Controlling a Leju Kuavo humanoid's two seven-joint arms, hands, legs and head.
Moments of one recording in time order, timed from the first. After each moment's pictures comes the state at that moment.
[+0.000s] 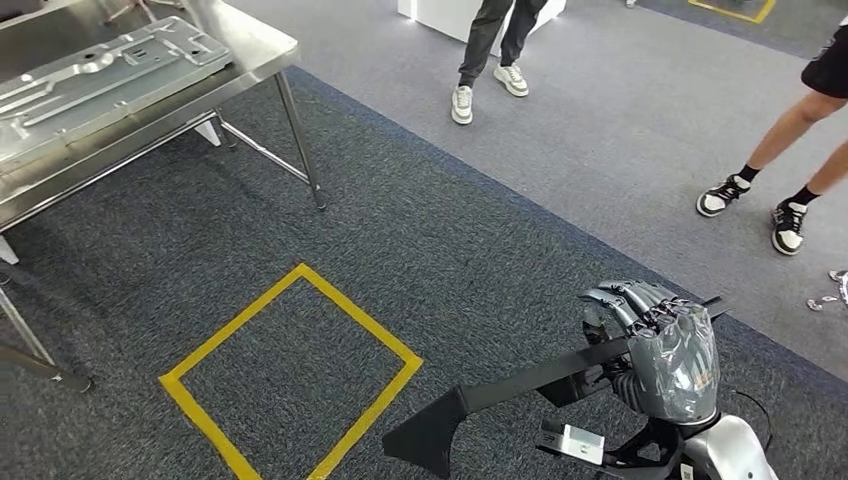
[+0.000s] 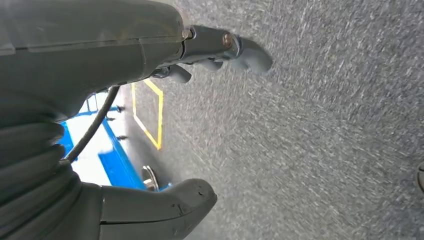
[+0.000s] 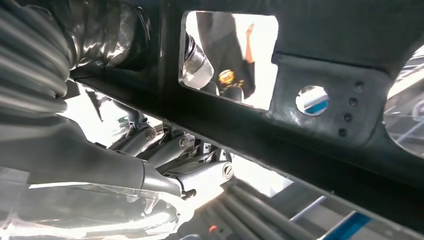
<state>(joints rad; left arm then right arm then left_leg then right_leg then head) 0.01 0.03 -1.29 -0.01 1.05 -0.10 -0.19 0.11 -0.54 0.29 -2.14 1.10 -0.54 -0.14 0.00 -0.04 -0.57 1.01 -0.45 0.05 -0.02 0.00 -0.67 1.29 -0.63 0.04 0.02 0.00</state>
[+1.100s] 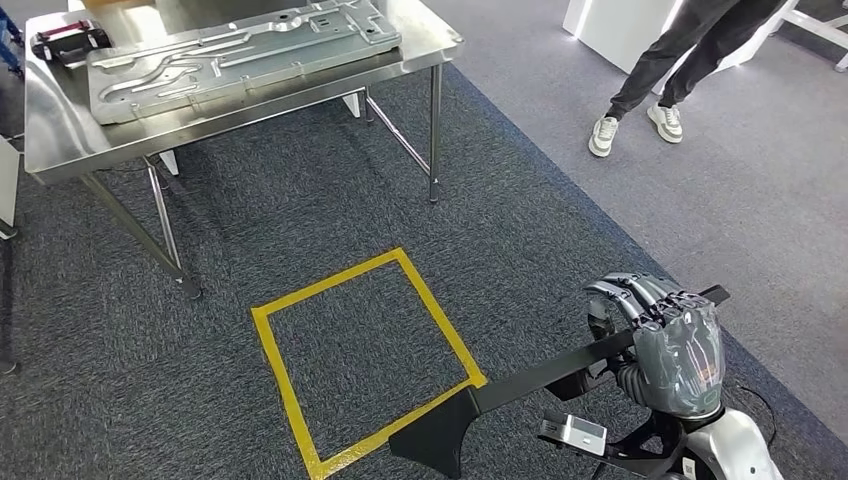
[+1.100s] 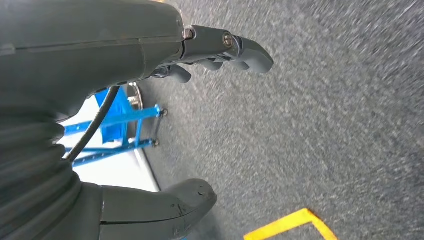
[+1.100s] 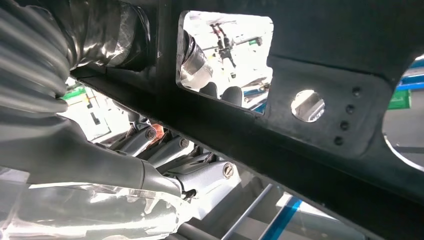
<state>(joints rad) 0.01 0.03 -1.27 -0.01 1.04 -0.11 -0.18 0.10 -0.53 0.27 -2.14 1.11 -0.53 -0.13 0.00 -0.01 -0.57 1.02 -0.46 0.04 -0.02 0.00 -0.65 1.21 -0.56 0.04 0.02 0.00</state>
